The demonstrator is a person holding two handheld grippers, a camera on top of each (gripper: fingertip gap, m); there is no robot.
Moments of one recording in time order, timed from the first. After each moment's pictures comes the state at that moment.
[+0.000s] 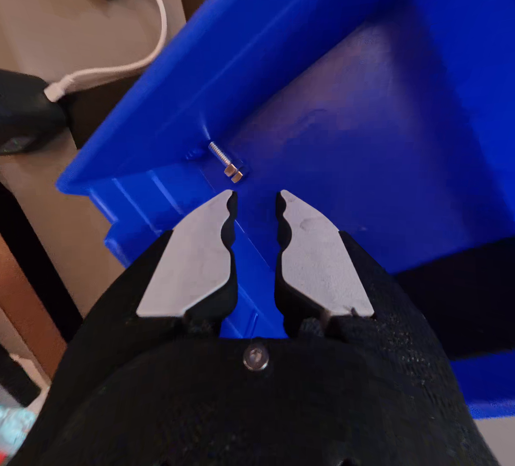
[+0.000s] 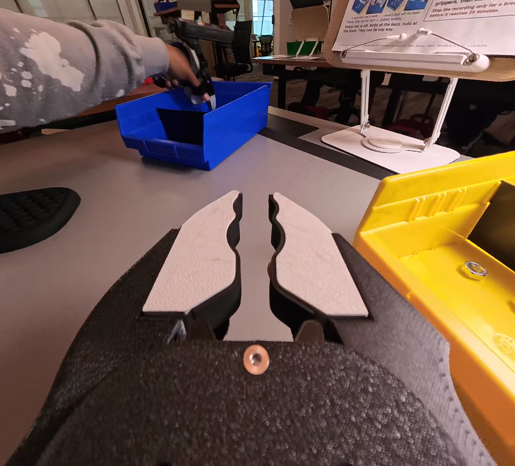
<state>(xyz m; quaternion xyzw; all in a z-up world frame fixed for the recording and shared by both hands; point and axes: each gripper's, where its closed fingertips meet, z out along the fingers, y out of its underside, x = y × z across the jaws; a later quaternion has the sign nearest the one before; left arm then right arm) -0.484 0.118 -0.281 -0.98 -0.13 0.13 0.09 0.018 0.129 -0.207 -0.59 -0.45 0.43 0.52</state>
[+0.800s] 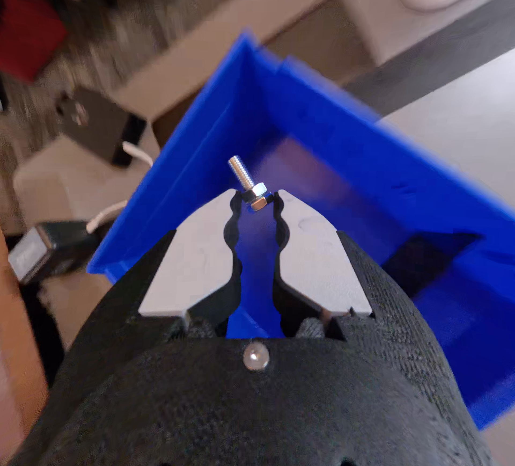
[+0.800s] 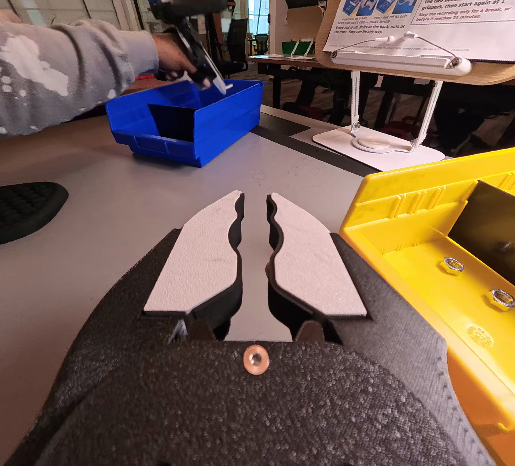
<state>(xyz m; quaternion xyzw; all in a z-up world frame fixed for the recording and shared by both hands) -0.429 0.174 -0.228 -0.95 0.02 0.13 0.28 0.026 0.138 -0.208 -0.59 -0.45 0.42 0.52</state>
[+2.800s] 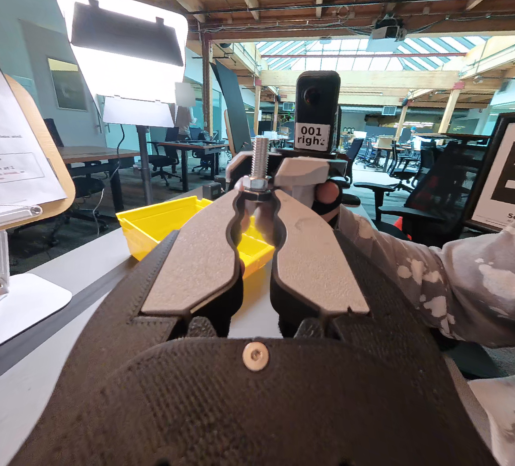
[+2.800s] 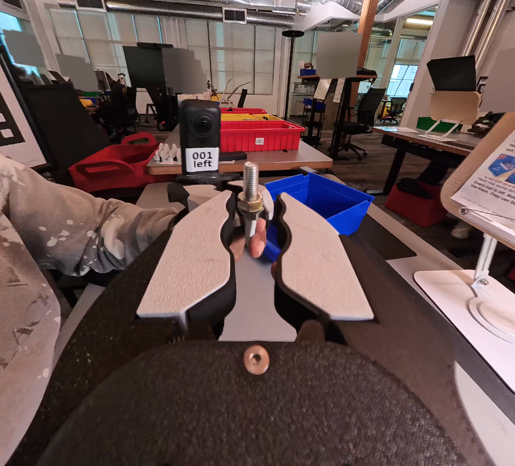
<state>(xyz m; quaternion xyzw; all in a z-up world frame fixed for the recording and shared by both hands) -0.023 0.085 -0.068 -0.57 0.23 -0.34 0.71 -0.038 0.082 -0.053 -0.40 -0.55 0.58 0.45</state>
